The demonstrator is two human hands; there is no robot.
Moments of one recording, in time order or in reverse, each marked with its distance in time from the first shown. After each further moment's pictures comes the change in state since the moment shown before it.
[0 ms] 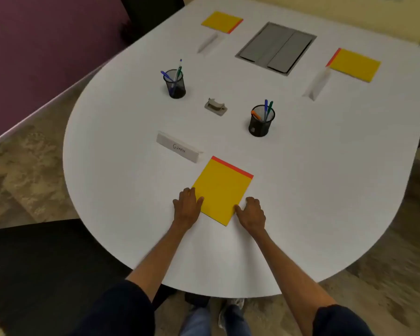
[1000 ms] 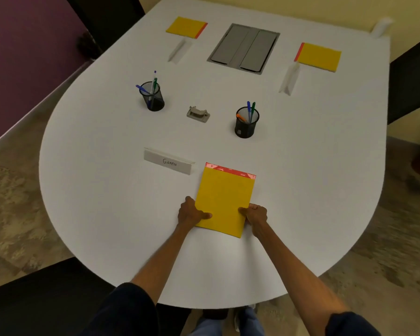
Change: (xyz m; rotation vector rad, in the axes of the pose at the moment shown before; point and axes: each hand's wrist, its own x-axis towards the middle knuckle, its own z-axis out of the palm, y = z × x) left_hand 0.051 -0.011 -0.012 -0.314 -0.251 -0.138; right_hand 0.032 0.004 0.026 0.910 0.134 0.535
